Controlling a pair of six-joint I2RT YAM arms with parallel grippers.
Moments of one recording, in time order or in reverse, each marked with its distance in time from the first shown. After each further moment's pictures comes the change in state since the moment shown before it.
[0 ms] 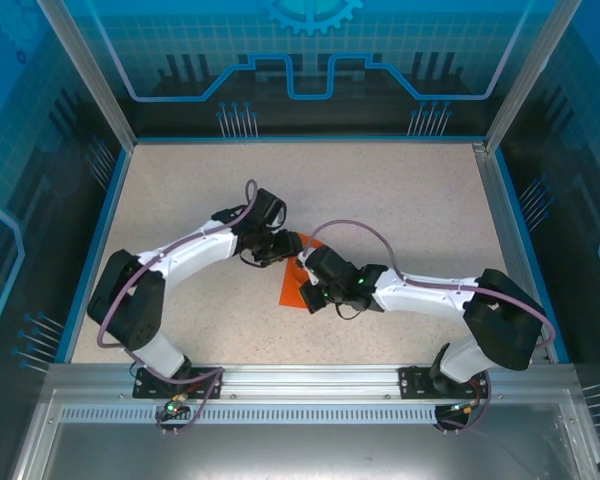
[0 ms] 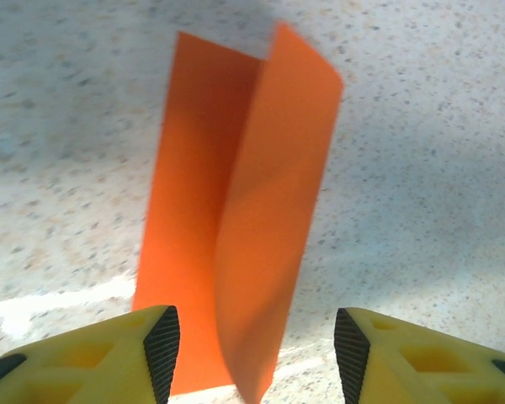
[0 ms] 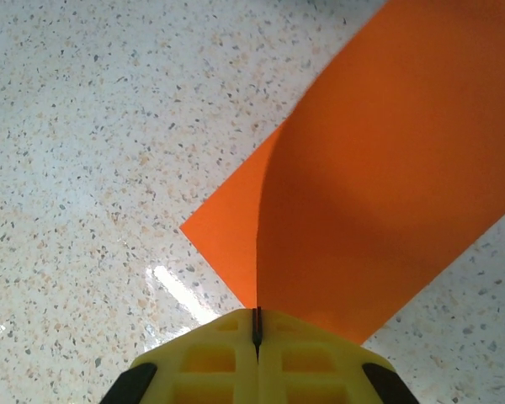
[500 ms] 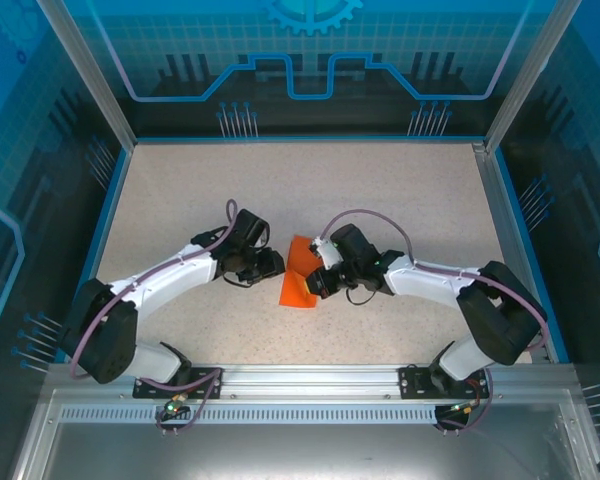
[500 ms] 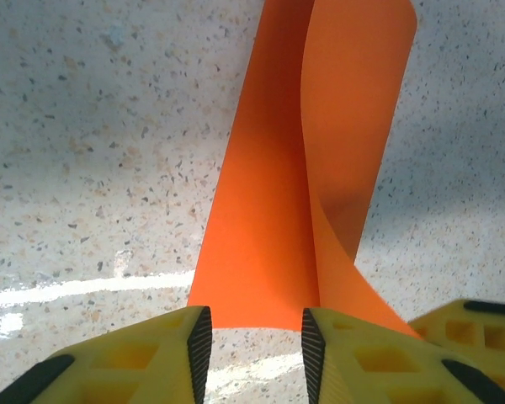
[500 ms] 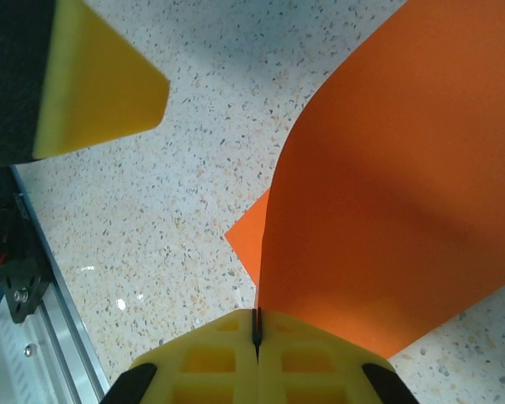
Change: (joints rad) left arm 0.000 -0.192 -0.211 0.025 0.002 -0.034; right arm -0.222 0.039 -0.036 0.107 -0.423 -0.053
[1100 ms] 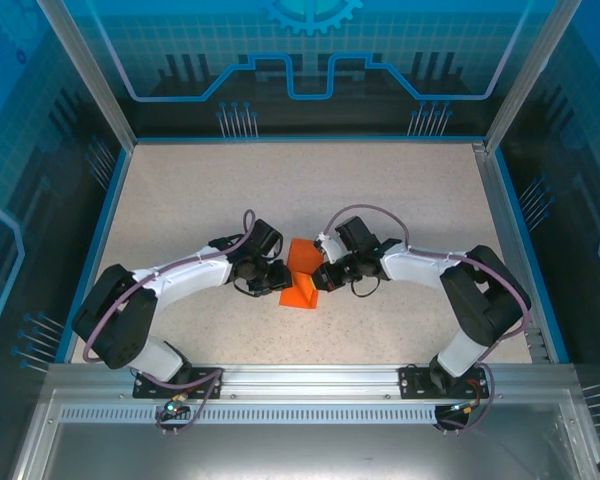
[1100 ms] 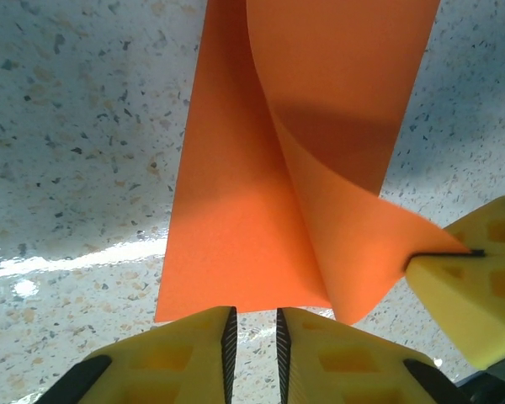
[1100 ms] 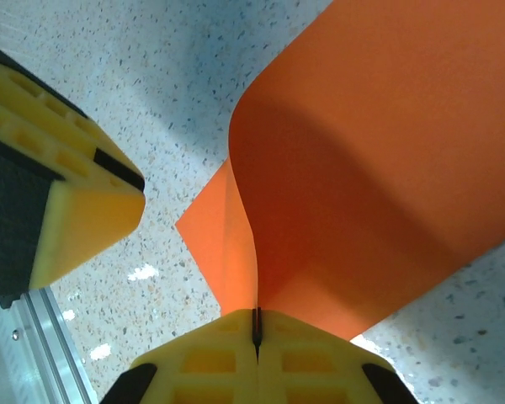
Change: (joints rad) left arm -0.074 0.105 -0.016 0.055 0.050 0.000; right arm -0.093 0.114 0.073 -0.093 -0.085 -0.093
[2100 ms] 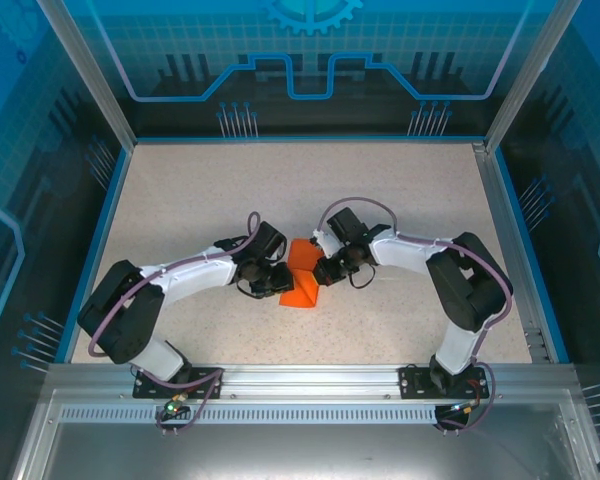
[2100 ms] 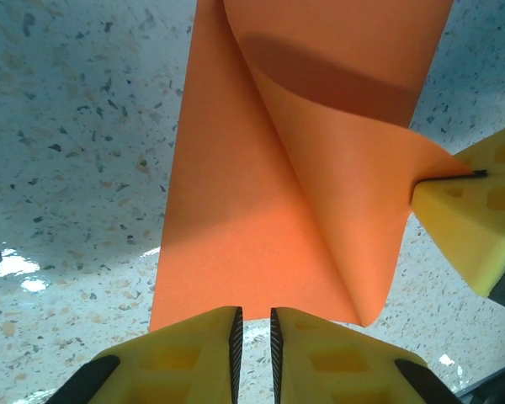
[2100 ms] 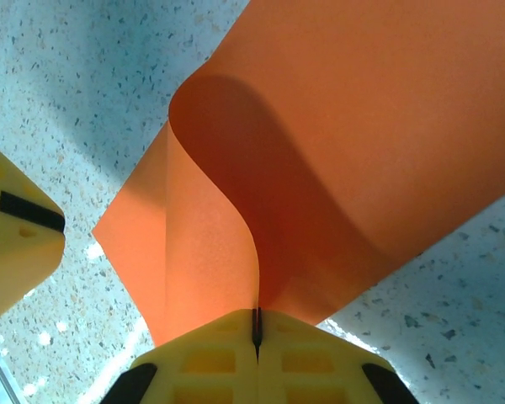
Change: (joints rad) left arm -0.018 0.036 0.000 0.014 -0.002 0.000; right arm -0.007 0.119 0.166 -0.210 0.107 -0.101
